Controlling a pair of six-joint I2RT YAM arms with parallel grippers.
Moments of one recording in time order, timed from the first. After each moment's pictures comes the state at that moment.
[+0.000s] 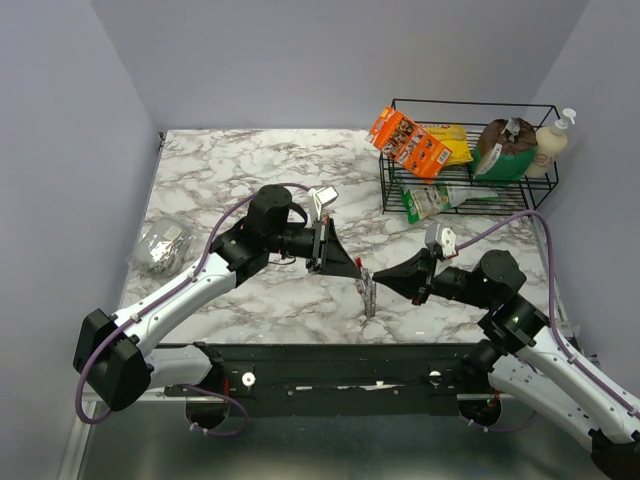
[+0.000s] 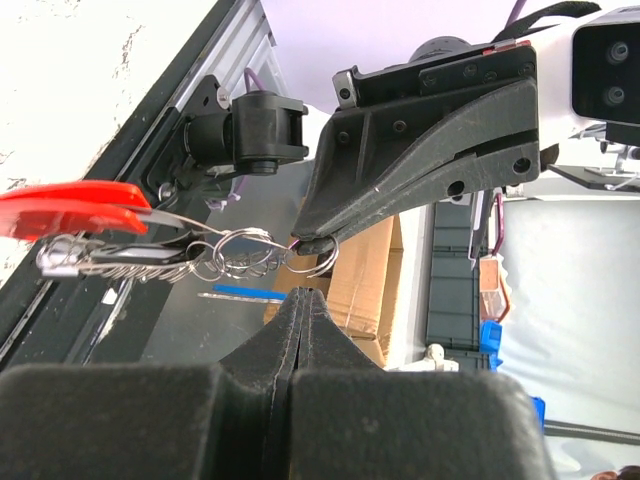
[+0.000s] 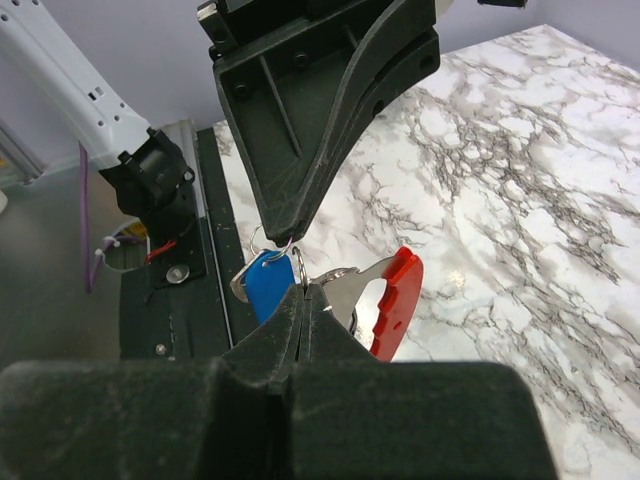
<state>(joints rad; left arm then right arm) -0.70 1.21 0.96 -0.08 0.91 -1.05 0.69 0.58 0.57 0.03 -0.57 0.11</state>
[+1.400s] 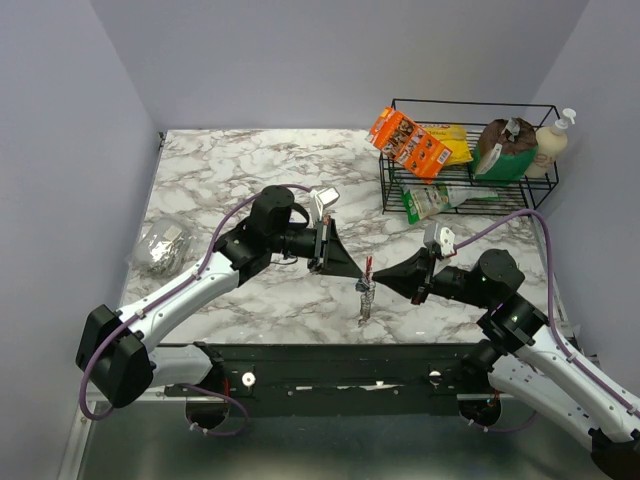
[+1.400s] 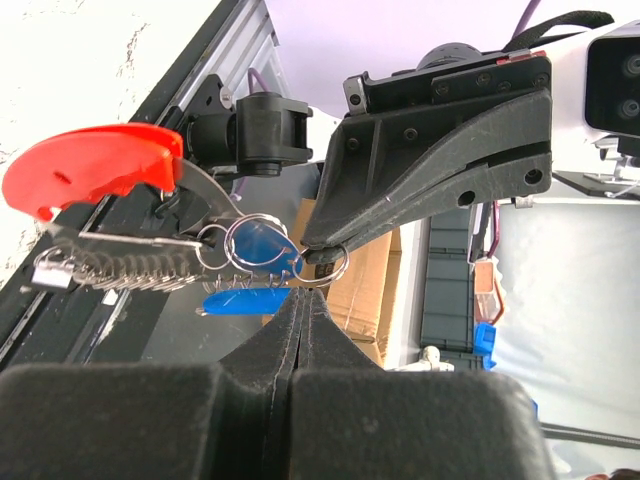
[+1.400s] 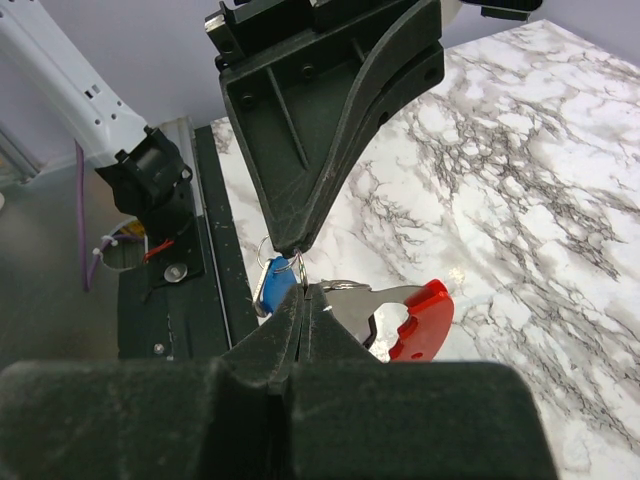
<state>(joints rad) -0.70 1.23 0.95 -0.06 0.91 -1.06 0.69 0.58 0.57 0.03 -0.57 0.11</state>
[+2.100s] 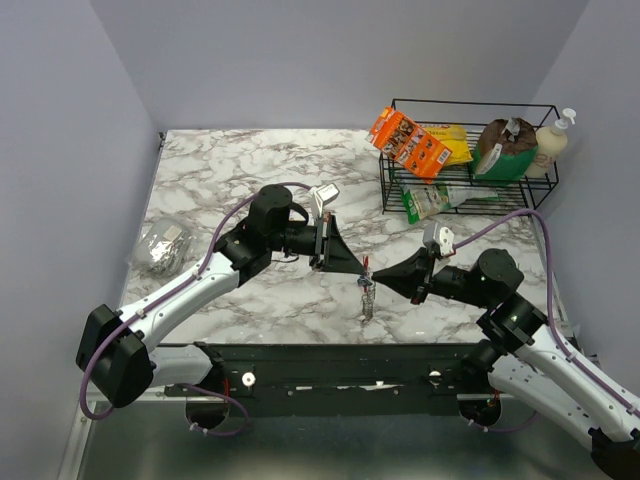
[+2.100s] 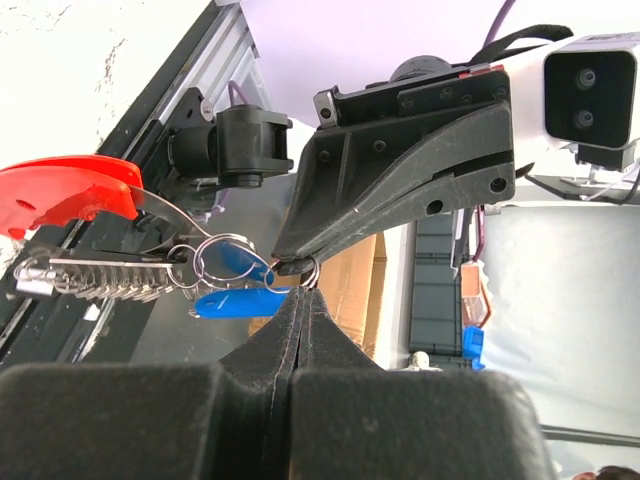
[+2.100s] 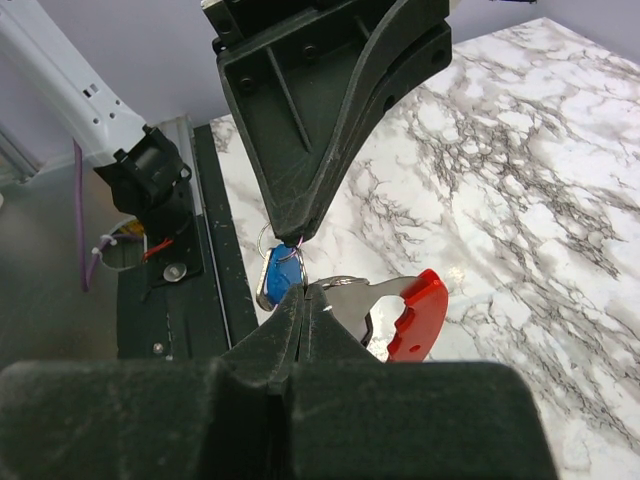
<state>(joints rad) -0.70 1.23 0.95 0.02 0.91 -1.13 0.69 0.59 0.57 0.03 -0.57 0.11</state>
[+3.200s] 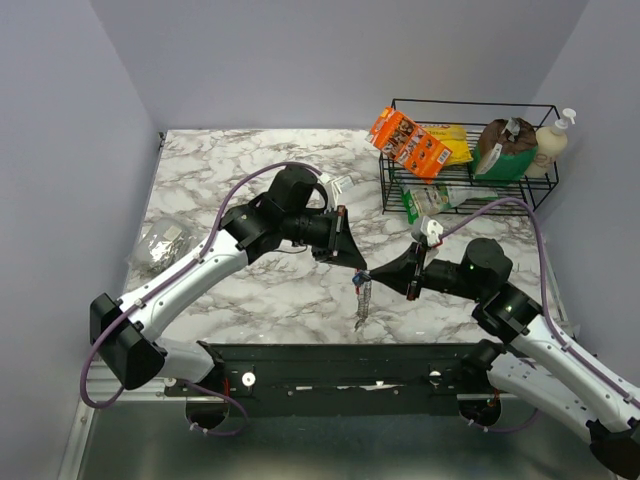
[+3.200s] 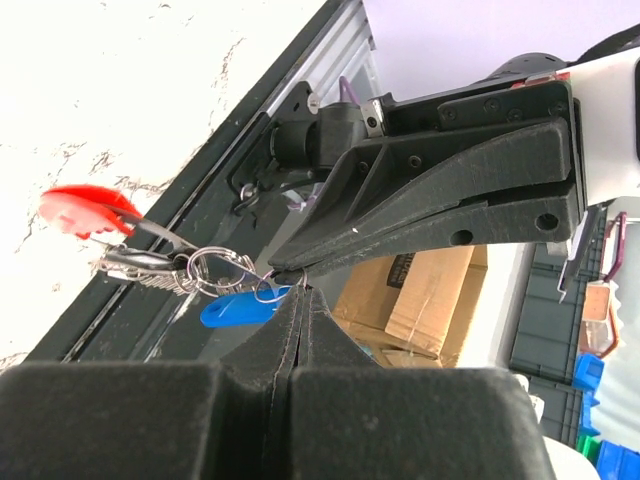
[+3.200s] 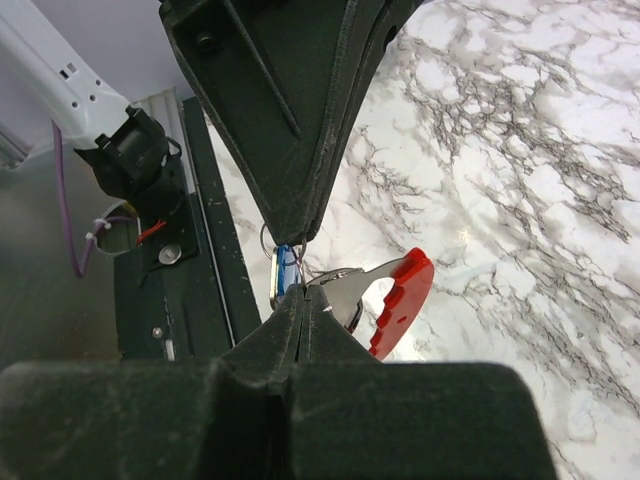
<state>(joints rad) -0.77 1.34 1.29 -0.54 0.71 -0.79 0.69 0.68 0.62 -0.05 -0.56 0.10</state>
